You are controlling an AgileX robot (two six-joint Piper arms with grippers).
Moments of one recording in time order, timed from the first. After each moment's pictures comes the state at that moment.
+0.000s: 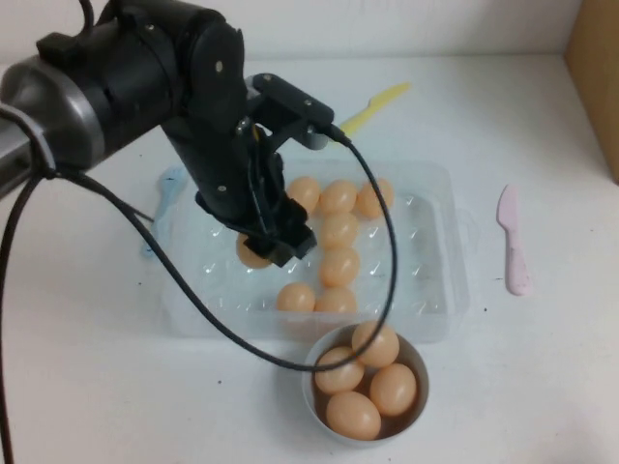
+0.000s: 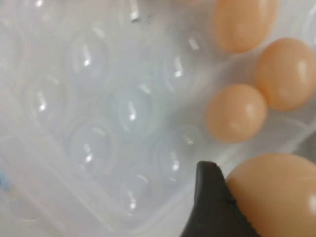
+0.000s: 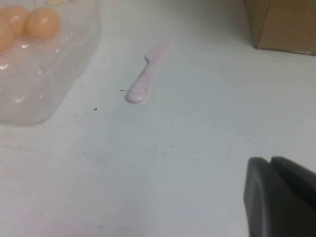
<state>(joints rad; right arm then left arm) 0.08 -0.01 0.03 0.10 0.37 -0.10 -0.59 1.79 -1.60 0.00 1.17 0.22</state>
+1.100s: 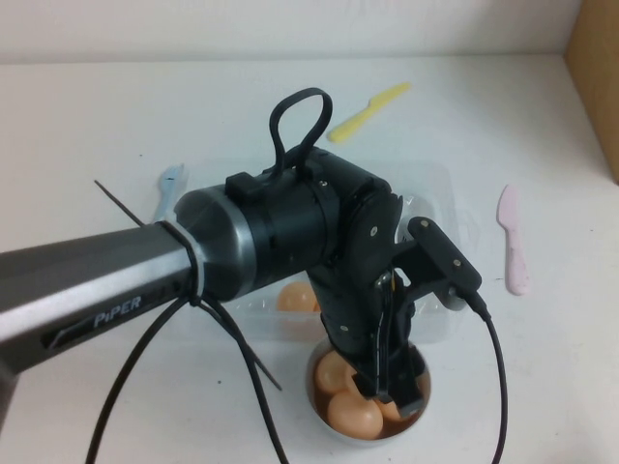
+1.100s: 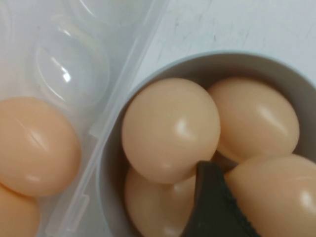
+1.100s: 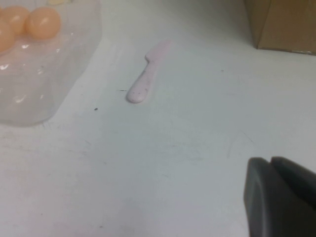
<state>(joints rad) 0.08 -0.01 0.03 0.10 0.37 -0.10 -0.90 1.85 -1.44 -0.10 1.01 0.32</state>
